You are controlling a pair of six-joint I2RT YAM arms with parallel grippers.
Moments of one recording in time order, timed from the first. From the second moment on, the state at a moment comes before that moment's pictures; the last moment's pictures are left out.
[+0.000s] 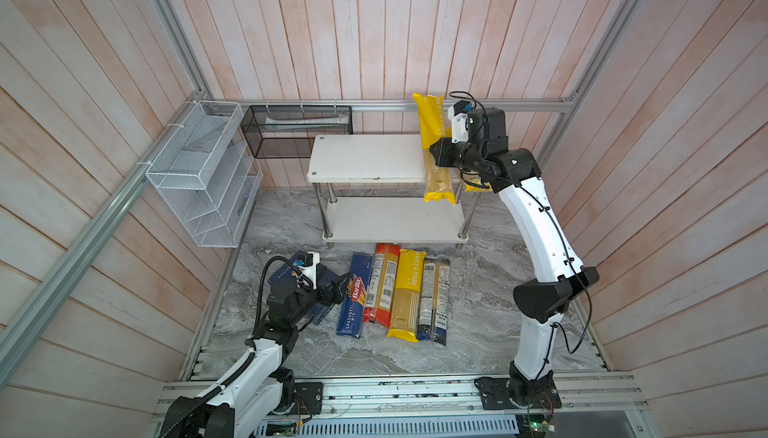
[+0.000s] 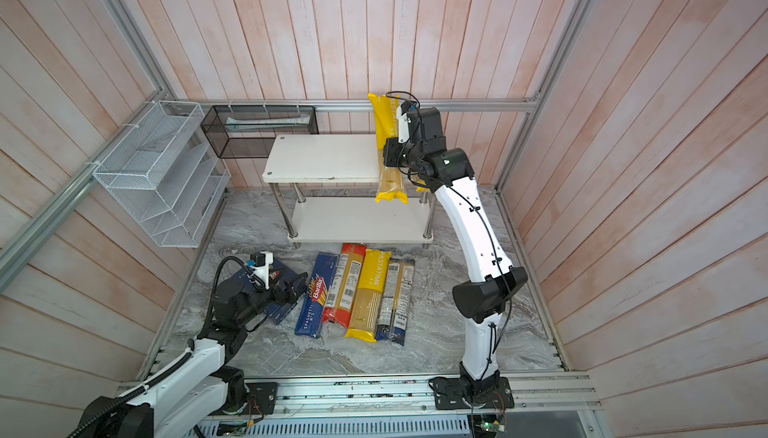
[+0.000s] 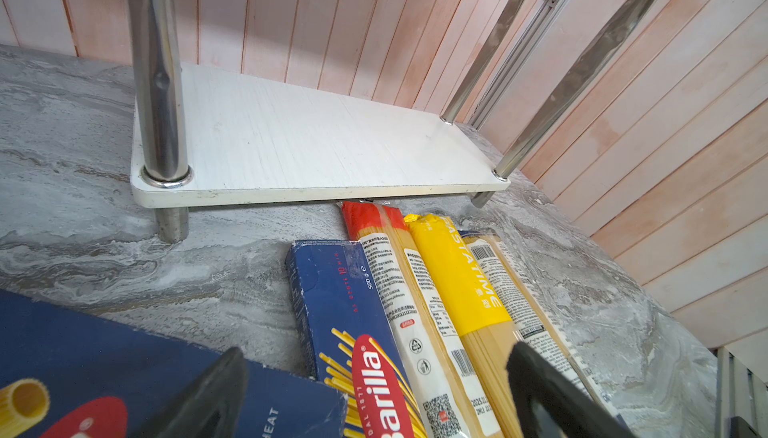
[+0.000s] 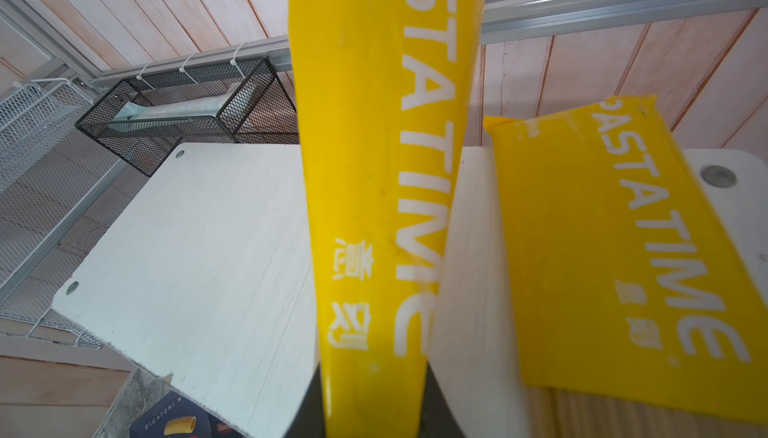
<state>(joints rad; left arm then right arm) -0.19 0.93 0.19 0.49 0.44 -0.29 0.44 1.96 2.46 -0.91 -0.07 0.32</state>
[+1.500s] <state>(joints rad) -0.19 0.92 0.19 0.49 0.41 -0.28 0.53 1.23 1.53 -0.56 -0.21 0.36</state>
